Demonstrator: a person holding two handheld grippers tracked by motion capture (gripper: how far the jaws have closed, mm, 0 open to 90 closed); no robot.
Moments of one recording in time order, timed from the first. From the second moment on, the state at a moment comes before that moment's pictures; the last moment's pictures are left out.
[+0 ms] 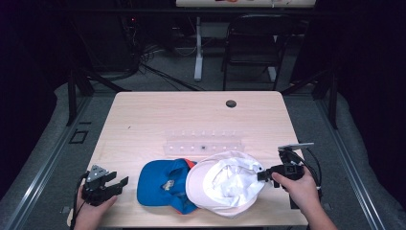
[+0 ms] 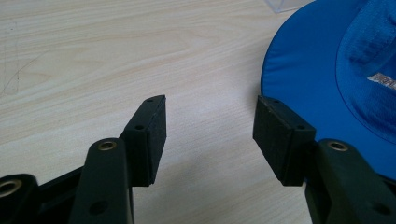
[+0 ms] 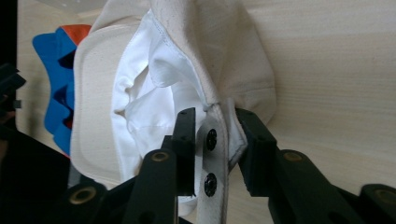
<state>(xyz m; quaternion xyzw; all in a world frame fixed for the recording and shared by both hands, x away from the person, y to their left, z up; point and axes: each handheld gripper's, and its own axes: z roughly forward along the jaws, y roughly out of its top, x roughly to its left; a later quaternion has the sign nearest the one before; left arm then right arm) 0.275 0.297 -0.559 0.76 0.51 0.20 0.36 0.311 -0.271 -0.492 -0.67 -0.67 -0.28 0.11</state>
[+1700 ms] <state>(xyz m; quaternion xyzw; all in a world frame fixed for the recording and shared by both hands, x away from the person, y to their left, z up) 0.275 0.299 -0.560 0.75 0.52 0.20 0.36 0.339 -0.224 -0.391 -0.63 -0.68 -0.28 0.26</state>
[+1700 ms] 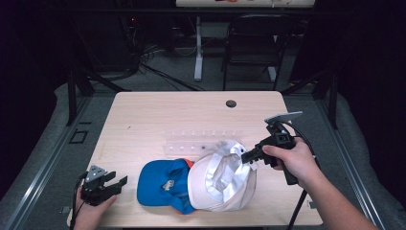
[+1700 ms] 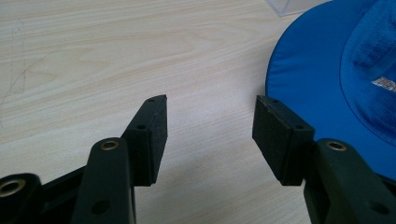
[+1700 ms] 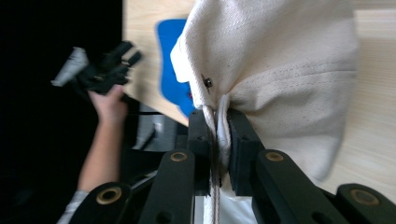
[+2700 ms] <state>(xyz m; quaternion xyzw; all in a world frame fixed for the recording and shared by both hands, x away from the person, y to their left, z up) 0.275 0.301 -0.560 0.75 0.51 0.22 0.36 0.350 -0.230 -0.335 -0.61 -0.61 -0.41 0.29</state>
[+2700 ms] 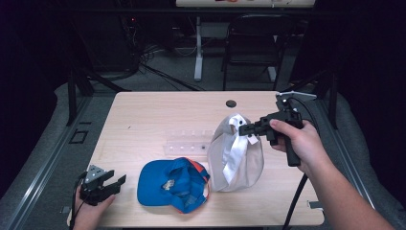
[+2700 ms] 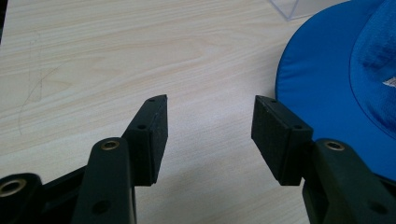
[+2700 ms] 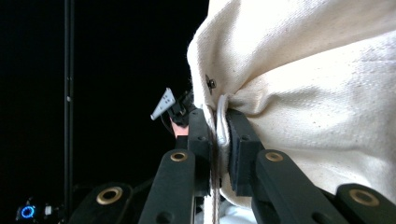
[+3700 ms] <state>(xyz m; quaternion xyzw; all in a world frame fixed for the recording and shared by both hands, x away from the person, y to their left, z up) 0.276 0.303 -0.559 0.75 0.52 0.21 0.36 0.412 -0.174 -0.299 -0.61 -0.58 -0.46 0.30</state>
